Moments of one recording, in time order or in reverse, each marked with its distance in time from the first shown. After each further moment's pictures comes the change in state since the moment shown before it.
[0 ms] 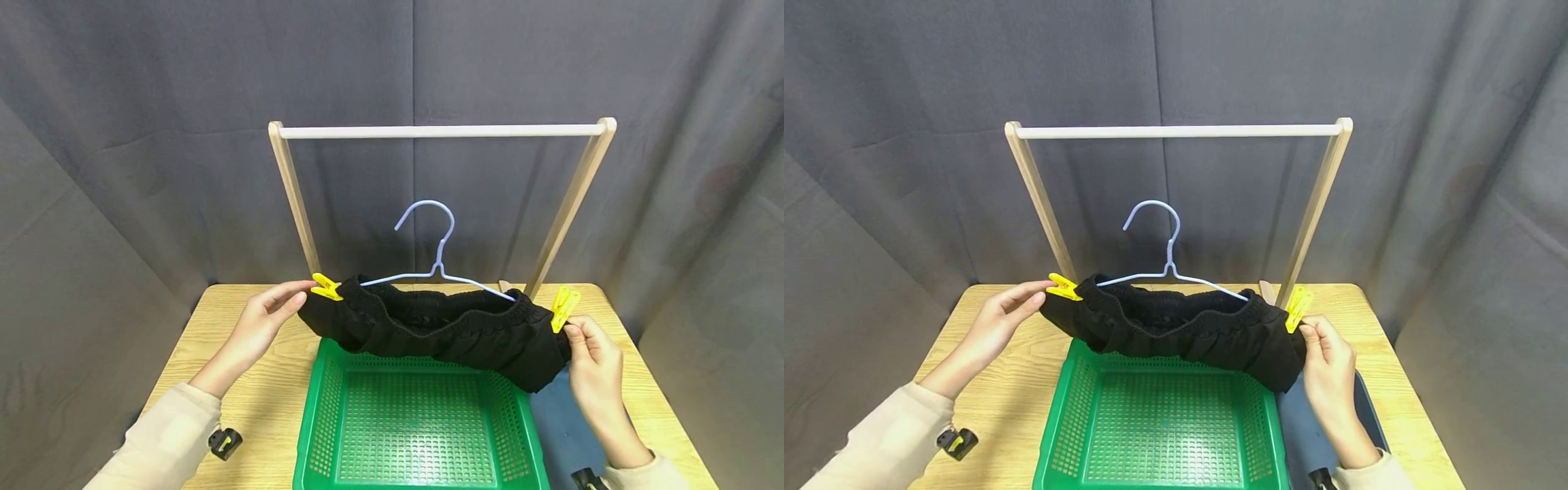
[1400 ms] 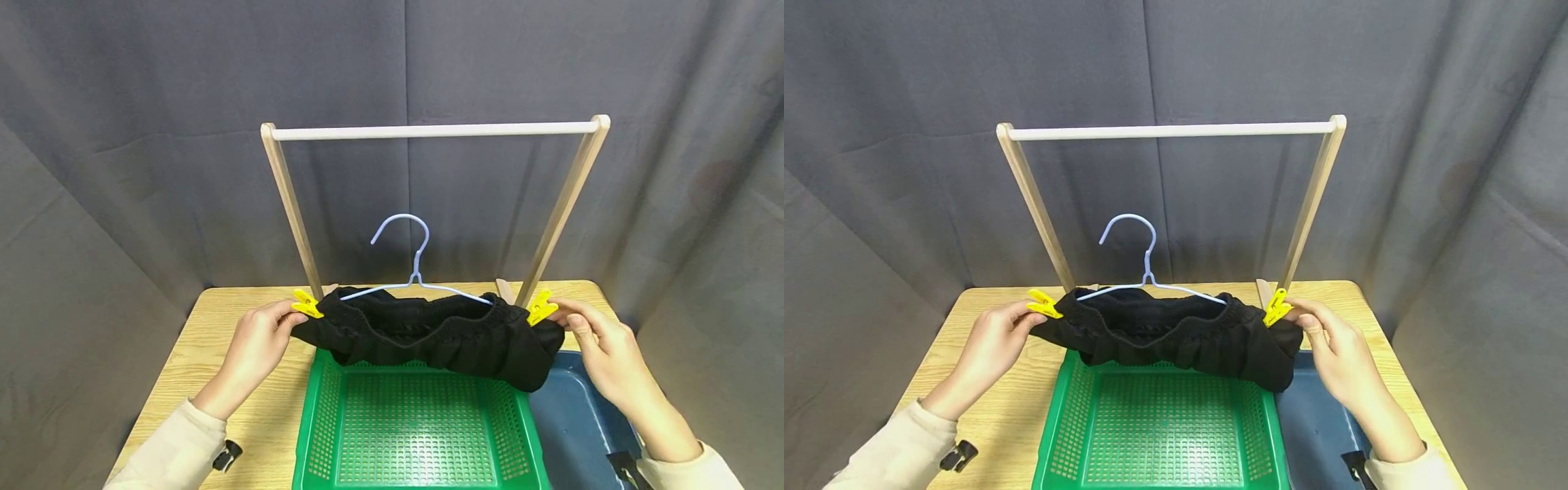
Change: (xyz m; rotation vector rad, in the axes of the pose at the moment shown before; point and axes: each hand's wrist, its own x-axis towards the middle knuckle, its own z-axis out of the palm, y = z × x) left_hand -0.012 0.008 0.020 0.578 0.211 0.267; right_hand 0.028 -0.013 -0.033 -0.215 -0.373 -0.219
